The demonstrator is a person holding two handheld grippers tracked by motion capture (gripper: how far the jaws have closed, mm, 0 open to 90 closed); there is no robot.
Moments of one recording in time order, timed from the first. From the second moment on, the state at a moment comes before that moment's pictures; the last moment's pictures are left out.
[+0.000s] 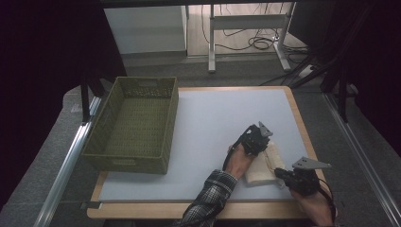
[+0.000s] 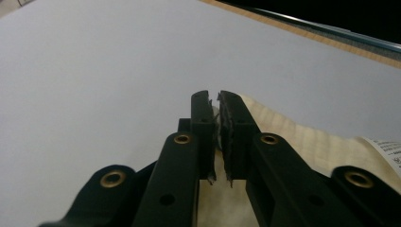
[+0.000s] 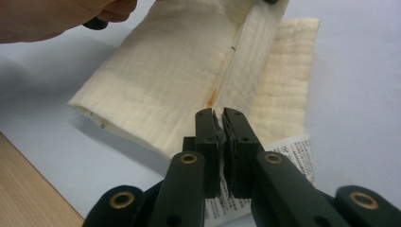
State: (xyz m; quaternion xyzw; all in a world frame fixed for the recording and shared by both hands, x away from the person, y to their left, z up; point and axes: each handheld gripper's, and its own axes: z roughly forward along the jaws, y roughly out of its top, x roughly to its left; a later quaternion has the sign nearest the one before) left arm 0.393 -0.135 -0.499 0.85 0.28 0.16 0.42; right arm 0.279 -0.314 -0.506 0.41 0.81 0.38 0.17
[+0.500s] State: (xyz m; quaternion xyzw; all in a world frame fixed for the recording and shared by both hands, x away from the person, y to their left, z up) left arm 0.370 -0.074 -0.479 0.81 0.31 0.17 0.46; right arm 0.278 -0.316 -0.507 0.41 0.81 0.38 0.17
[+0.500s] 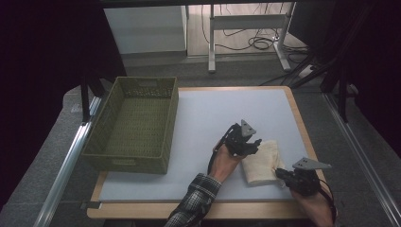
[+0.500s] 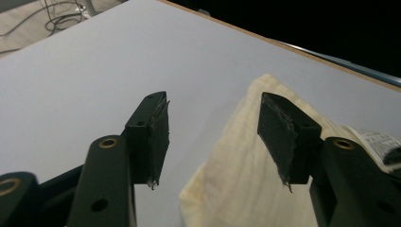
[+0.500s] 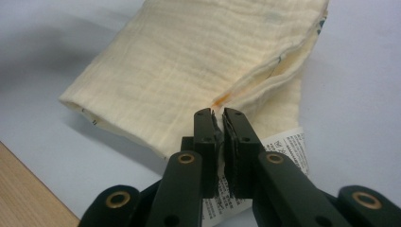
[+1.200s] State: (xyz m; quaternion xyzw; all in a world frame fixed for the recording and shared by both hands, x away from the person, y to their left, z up) left arm 0.372 -0.063 -0.529 0.84 0.33 0.17 0.40; right arm 0.304 -0.325 -0.512 0.45 0.80 0.34 0.22
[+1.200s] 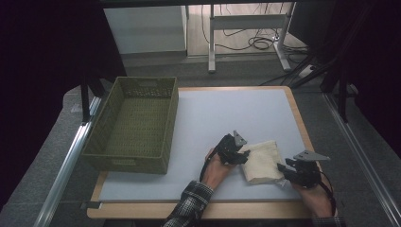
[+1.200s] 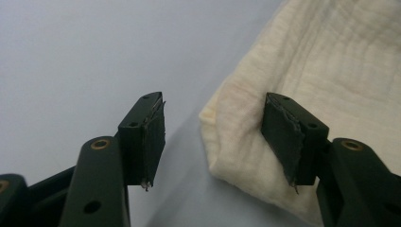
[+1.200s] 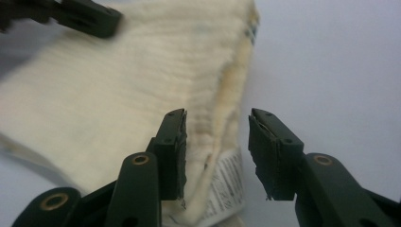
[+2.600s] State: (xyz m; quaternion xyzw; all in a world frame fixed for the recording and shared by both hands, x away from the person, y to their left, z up) left arm 0.385 -0.044 -0.536 0.84 0.36 0.10 0.40; right arm 0.293 -0.319 -0.520 0.46 0.80 0.35 0.16
